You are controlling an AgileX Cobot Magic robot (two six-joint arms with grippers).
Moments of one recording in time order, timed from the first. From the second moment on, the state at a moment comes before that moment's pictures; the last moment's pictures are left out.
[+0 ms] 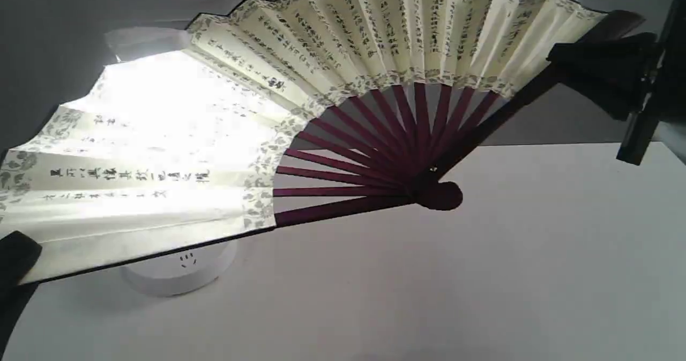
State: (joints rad) left arm -0.30 0.91 0.00 0.22 -1.04 -1.63; right arm -0.30 1.71 -1.06 1.75 1.31 -0.83
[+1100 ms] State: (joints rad) left arm -0.30 0.90 0.00 0.22 -1.01 -1.66; right arm -0.30 1.71 -1.06 1.74 1.31 -0.83
